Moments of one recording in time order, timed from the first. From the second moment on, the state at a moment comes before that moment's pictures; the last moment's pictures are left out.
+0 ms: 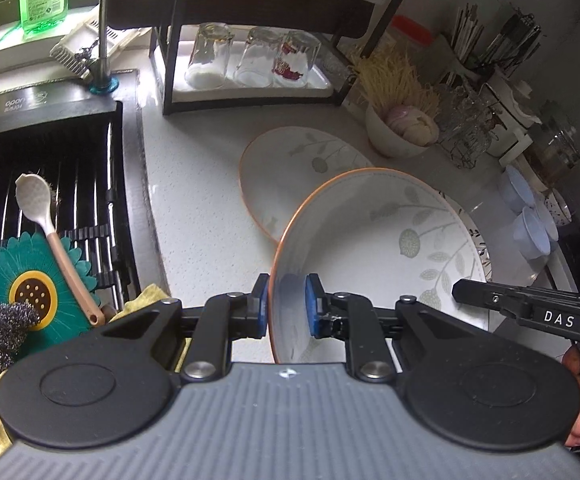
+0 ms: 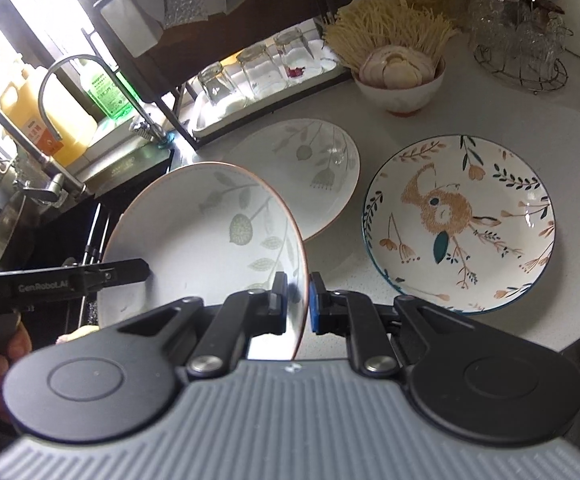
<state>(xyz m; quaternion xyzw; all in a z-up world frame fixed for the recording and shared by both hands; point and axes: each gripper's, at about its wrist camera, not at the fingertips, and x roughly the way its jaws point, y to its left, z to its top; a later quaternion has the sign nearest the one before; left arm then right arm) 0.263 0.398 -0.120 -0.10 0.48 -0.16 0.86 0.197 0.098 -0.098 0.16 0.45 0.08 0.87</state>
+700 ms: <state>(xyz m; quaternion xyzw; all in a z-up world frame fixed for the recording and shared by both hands) 0.326 0.241 -0.126 -0.08 0.49 -0.18 0.85 0.229 -0.040 -0.102 0.16 0.43 0.04 0.89</state>
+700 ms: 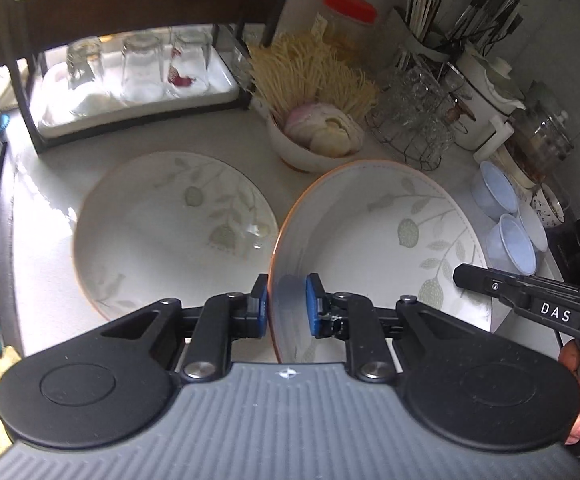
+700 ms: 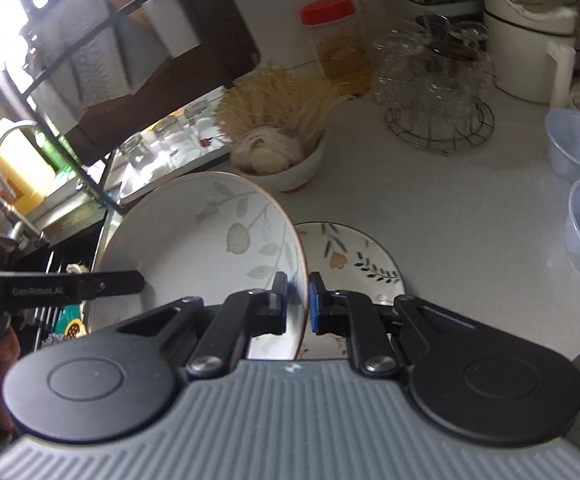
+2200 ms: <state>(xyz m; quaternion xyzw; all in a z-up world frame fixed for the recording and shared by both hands) 0.355 0.179 -0.184 -0.13 0.59 -0.08 0.79 0.258 -0.079 -0.178 0.09 0.43 0.07 0.89</state>
